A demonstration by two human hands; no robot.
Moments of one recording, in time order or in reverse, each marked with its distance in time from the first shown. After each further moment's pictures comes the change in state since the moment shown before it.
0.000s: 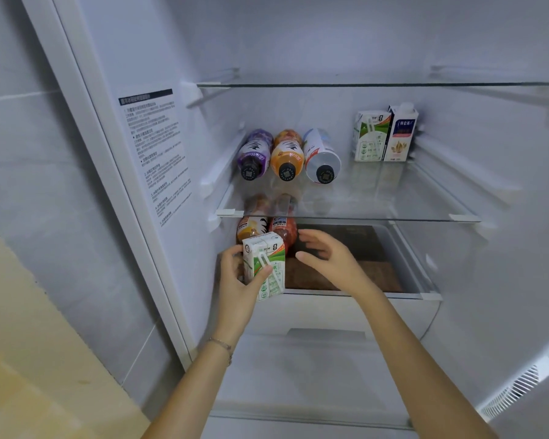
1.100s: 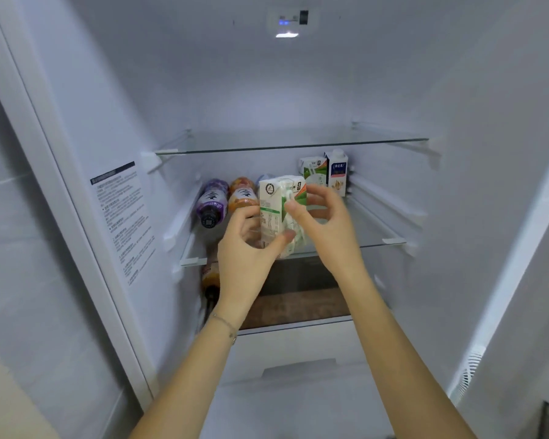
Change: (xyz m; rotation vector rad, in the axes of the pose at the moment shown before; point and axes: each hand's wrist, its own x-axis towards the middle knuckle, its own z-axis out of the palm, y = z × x) left_hand 0.020 0.135 0.076 0.143 -0.132 0.441; right_hand -0.025 -0.135 -0.069 0.216 0.571 -0.194
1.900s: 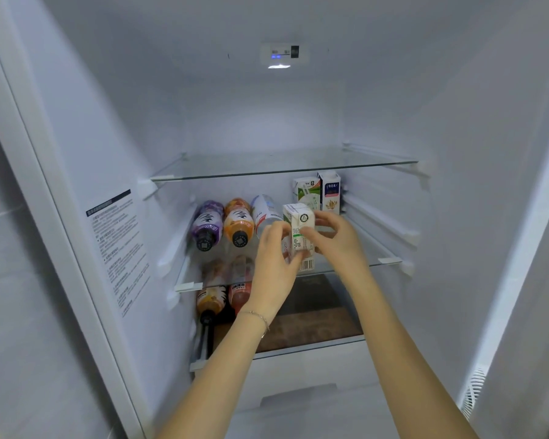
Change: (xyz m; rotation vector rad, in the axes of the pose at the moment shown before) left_hand 0.030 -0.037 0.052 0.192 -0.201 0.095; right_hand 0.039 0.039 -0.020 -0.113 -0.004 0.152
